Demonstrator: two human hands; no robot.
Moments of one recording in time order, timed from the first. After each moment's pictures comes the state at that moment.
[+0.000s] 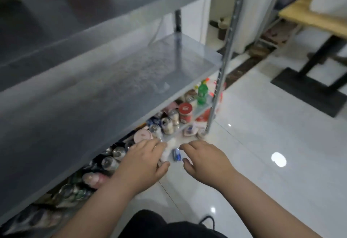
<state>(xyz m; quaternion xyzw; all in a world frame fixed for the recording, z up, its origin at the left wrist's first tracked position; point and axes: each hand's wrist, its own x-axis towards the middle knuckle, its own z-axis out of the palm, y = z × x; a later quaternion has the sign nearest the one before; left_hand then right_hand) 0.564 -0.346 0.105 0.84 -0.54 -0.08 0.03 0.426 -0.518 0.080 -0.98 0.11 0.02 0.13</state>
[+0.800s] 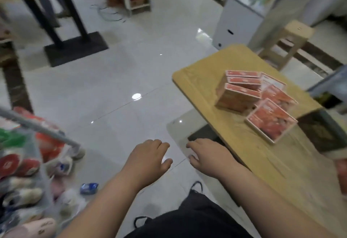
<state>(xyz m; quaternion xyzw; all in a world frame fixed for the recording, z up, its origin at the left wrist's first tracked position) 0.372 -0.348 0.056 0.27 -0.95 -0.16 -0.08 0.180 -0.227 0.051 -0.60 0.77 0.01 0.19</state>
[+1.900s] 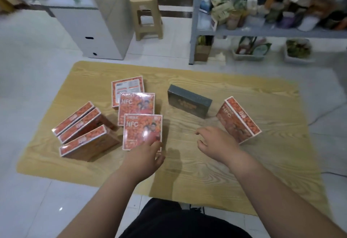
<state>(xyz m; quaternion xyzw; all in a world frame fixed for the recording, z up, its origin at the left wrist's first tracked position) -0.075 -0.166 0.016 -0.08 -0.98 -0.13 -0.15 -0.153 0.091 0.023 -0.19 0.95 -0.12 0.22</state>
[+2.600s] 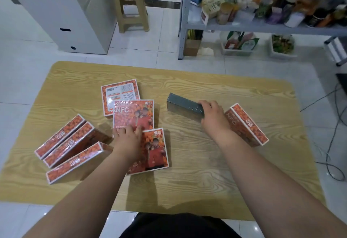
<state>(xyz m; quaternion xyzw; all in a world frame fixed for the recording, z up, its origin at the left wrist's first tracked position) -0.180 -0.241 -0.051 -0.01 -0.97 0.07 -0.24 -0.255 0.052 -0.017 0.00 0.97 -0.18 0.14</state>
